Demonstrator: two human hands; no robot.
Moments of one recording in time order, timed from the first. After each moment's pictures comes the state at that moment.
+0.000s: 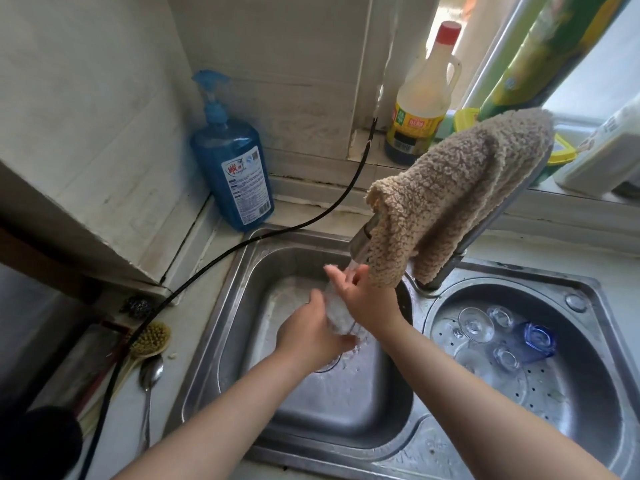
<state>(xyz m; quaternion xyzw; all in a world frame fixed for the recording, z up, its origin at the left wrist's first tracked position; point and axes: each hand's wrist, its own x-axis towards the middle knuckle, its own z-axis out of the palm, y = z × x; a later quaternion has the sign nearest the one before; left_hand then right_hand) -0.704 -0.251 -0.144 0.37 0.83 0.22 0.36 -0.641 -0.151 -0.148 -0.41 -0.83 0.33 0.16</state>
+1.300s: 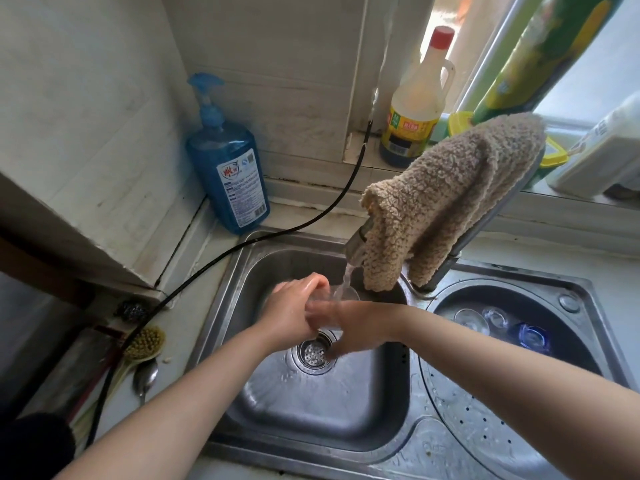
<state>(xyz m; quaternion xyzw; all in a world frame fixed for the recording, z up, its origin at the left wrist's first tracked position) -0.748 -0.244 -0.166 0.51 0.79 0.21 0.27 -0.631 -0.145 -0.118 -0.12 -0.85 0.42 -0.29</state>
